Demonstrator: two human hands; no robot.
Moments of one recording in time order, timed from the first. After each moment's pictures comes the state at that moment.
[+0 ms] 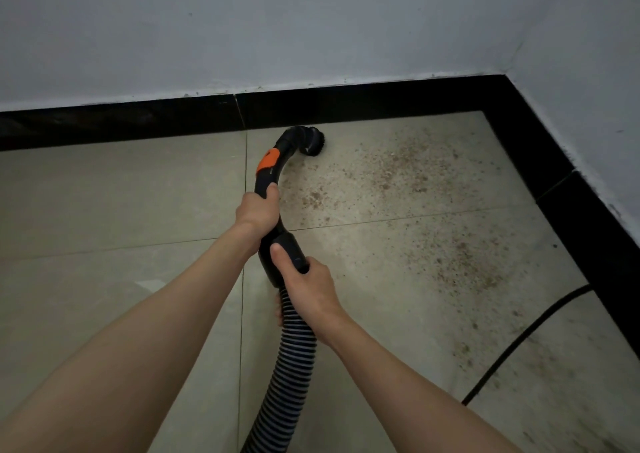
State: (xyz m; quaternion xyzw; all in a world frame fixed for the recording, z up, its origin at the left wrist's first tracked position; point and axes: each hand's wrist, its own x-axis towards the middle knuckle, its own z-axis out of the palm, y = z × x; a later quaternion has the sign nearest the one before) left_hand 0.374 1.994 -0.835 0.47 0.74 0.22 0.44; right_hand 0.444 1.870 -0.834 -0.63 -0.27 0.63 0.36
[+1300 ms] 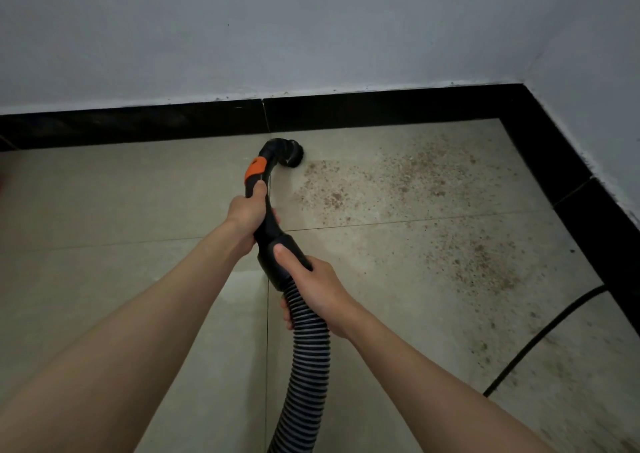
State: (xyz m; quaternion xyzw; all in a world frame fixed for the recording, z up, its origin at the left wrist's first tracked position) left_hand 0.323 1.985 -0.817 0.31 0.69 0.34 0.56; right_hand 0.426 1.862 -0.812 -0.56 -0.33 0.69 0.31
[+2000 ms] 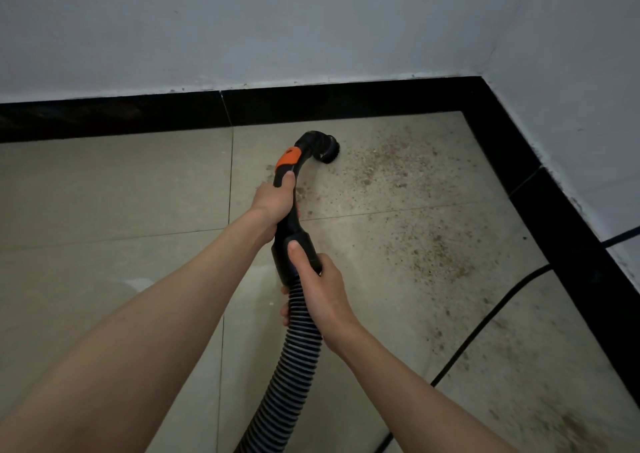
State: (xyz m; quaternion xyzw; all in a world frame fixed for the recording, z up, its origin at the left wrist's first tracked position) left_hand 0.419 1.973 -0.816 0.41 0.67 0.27 0.56; right_hand 0.476 1.835 -0.823 -0.60 -0.24 0.63 0.43
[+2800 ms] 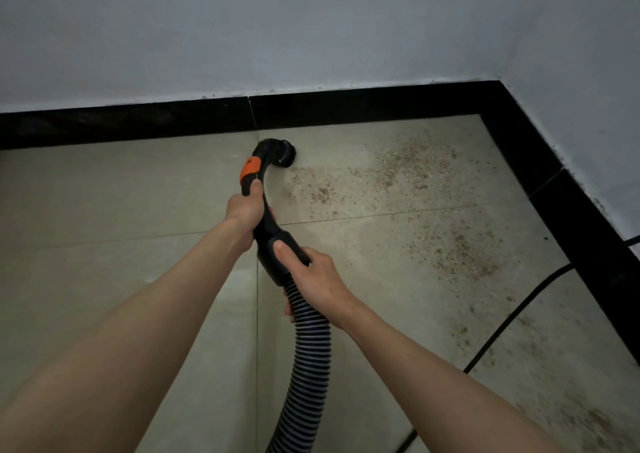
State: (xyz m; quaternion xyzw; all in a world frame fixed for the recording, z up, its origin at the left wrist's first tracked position) left_hand 0.340 1.971 -0.812 0.31 0.70 0.34 0.55; right_hand 0.439 1.850 -0.807 -0.59 -0.35 0.64 0.34
